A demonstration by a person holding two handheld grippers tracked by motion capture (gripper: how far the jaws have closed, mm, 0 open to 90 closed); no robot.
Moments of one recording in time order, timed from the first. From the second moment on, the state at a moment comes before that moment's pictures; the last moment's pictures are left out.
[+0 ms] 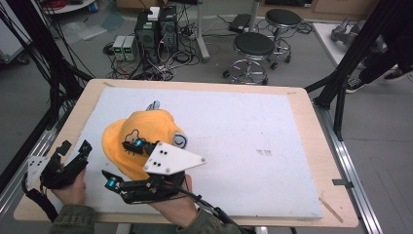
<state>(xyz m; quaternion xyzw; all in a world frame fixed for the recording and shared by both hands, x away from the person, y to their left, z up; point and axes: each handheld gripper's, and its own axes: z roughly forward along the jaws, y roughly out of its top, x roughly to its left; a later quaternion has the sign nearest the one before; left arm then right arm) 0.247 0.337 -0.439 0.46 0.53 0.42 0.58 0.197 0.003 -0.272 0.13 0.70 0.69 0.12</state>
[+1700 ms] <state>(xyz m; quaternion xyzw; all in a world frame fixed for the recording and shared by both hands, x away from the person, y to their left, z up) 0.242 0.334 -0.438 0.46 0.52 0.42 0.58 0.236 -0.270 -0.335 0.47 0.49 0.59 0.44</state>
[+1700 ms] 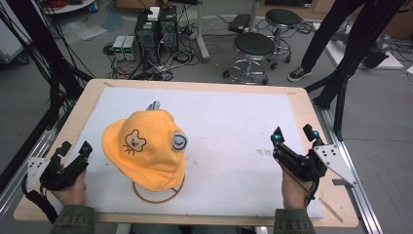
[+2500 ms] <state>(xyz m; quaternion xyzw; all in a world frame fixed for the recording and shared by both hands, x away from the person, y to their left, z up) 0.245 0.330 -0.439 0.47 0.52 0.42 0.57 0.259 -0.277 -0.411 0.54 0.51 0.52 0.42</state>
